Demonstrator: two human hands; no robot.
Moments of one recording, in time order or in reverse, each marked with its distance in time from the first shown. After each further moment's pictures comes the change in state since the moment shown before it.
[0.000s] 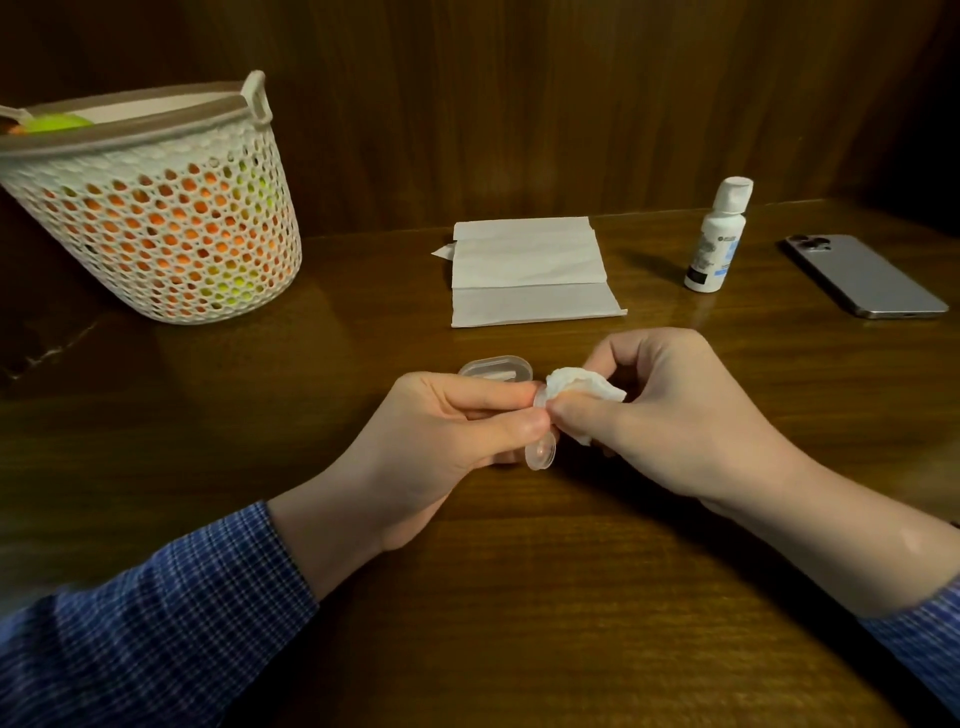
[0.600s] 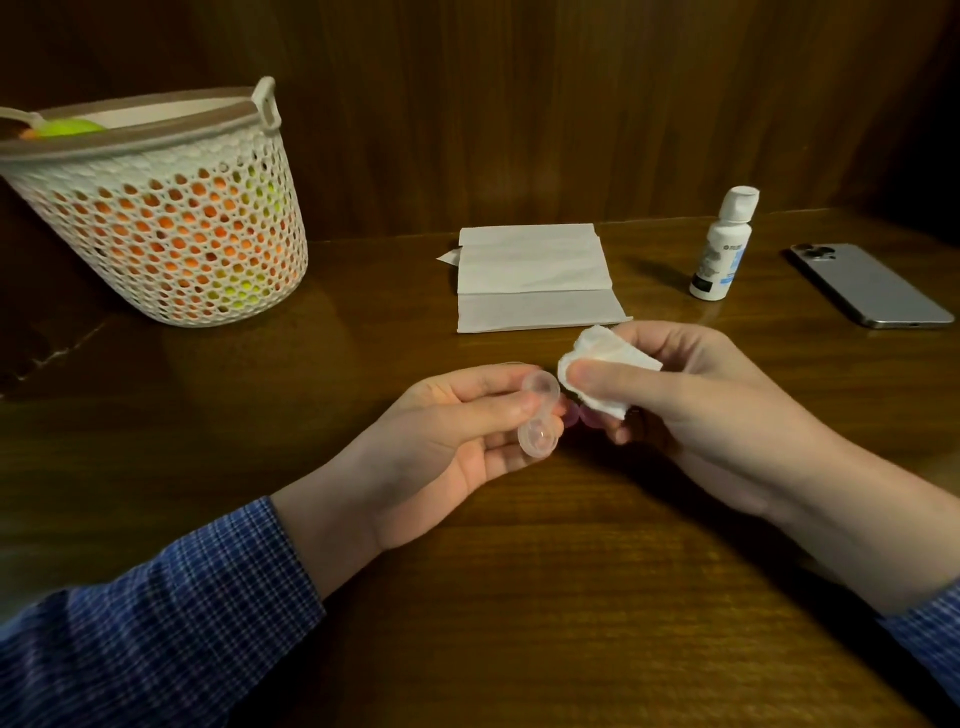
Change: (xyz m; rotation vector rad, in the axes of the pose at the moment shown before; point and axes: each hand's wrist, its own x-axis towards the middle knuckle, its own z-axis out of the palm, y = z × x) left_hand 0.004 0.007 -0.004 -0.313 -0.171 -0.117; right_hand 0.005 -0.002 -0.014 0.586 -0.231 0.094
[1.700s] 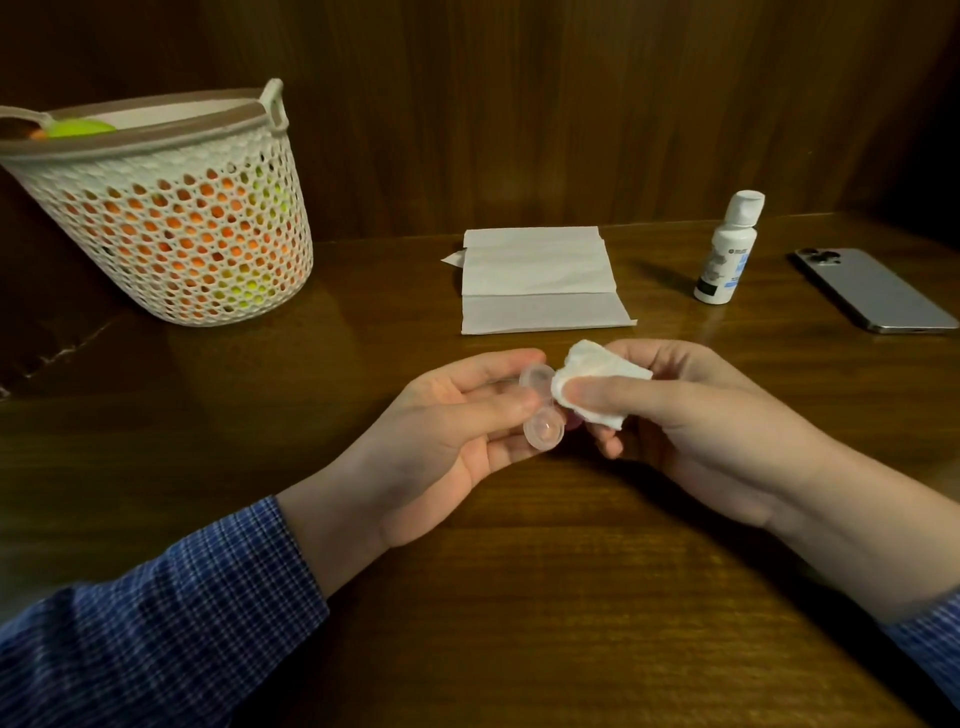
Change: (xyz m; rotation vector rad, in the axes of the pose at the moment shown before) left_hand 0.000 0.001 -0.001 -0.070 -0.001 0.062; right_hand 0.001 -0.001 0.003 0.061 -0.062 0.162
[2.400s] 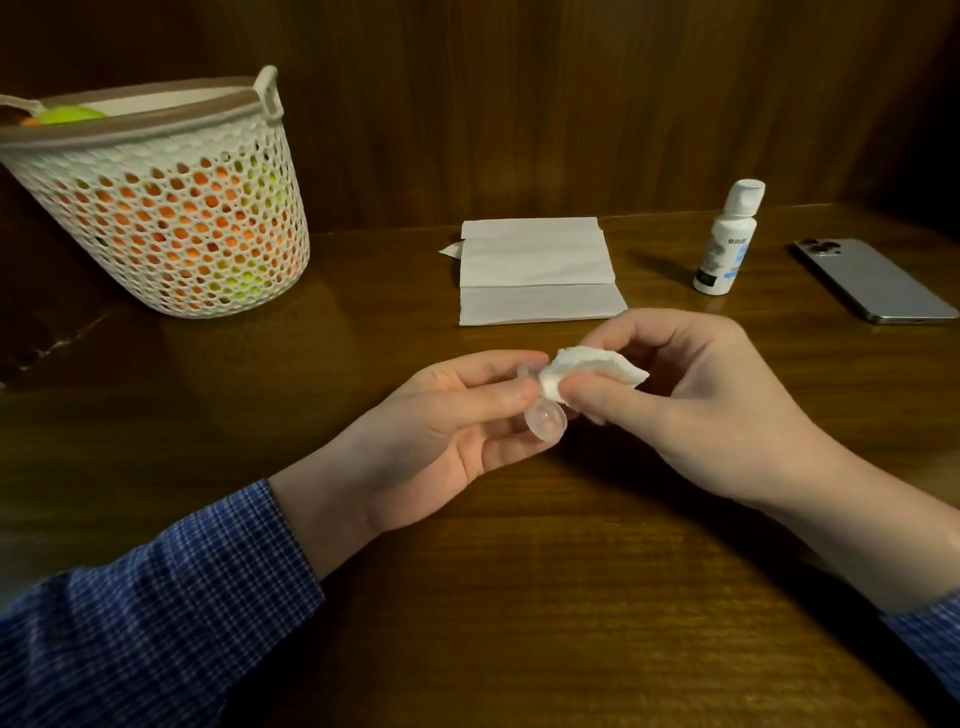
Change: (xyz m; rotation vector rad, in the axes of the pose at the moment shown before) left_hand 0.000 0.005 -0.001 -0.043 -0.120 -0.080; right_hand -0.006 0.004 -0.001 -0.517 0.131 -0.463
